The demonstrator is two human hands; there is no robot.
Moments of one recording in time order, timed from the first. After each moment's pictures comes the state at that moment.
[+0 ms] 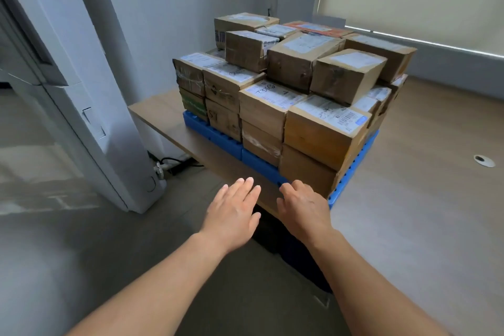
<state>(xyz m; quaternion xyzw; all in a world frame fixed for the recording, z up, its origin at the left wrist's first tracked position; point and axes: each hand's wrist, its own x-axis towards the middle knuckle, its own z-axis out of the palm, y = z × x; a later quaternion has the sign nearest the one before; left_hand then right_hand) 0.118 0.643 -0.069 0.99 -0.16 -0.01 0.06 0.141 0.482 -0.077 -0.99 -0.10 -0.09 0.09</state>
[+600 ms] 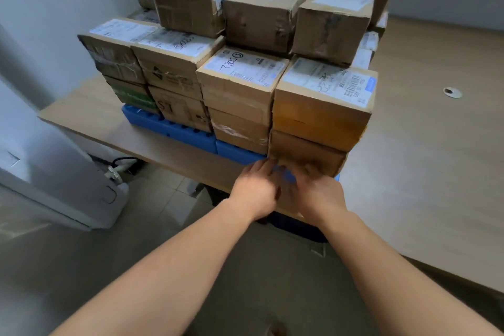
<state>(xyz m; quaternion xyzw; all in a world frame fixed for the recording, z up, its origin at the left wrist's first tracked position) 0.241 0.611 -0.116 0.93 -0.36 -0.06 0.10 0.193 0.477 -0.114 -1.00 0.06 -0.02 0.04</state>
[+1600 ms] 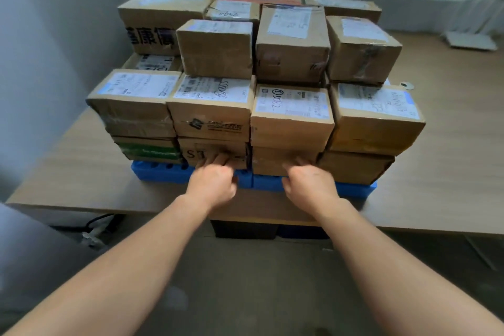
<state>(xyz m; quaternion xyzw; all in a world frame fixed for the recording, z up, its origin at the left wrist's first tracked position) 0.392 0.767 -0.056 0.93 -0.35 -0.11 0.00 0.285 0.613 -0.064 -0.98 0.19 0.00 0.03</state>
